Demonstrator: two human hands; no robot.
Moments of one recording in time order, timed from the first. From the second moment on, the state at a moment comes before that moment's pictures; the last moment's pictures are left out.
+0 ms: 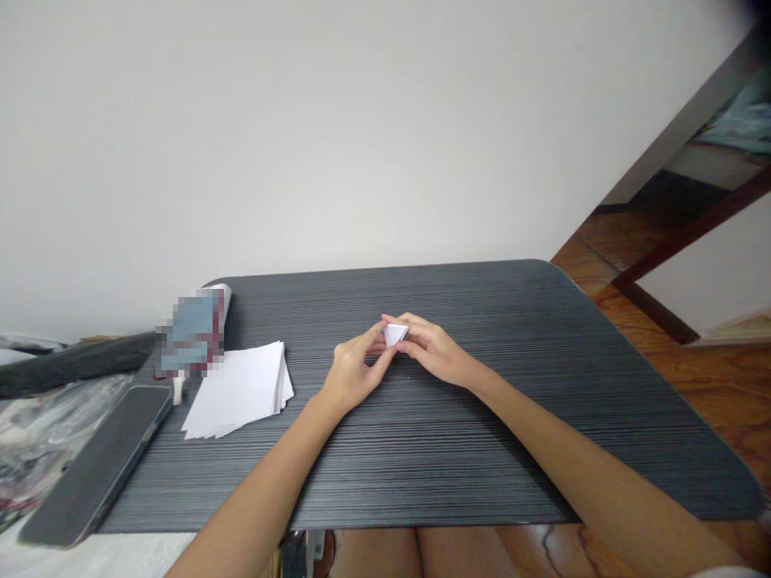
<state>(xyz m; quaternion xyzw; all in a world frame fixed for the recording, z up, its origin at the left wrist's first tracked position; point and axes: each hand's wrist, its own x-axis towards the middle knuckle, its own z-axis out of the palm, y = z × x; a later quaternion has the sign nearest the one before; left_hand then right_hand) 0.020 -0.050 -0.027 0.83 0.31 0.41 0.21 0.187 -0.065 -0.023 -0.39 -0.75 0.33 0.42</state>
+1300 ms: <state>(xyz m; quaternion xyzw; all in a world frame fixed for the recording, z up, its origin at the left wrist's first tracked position) 0.021 -0.043 0.001 0.61 0.36 0.41 0.58 0.172 -0.071 -0.028 -0.40 -0.61 0.38 0.57</state>
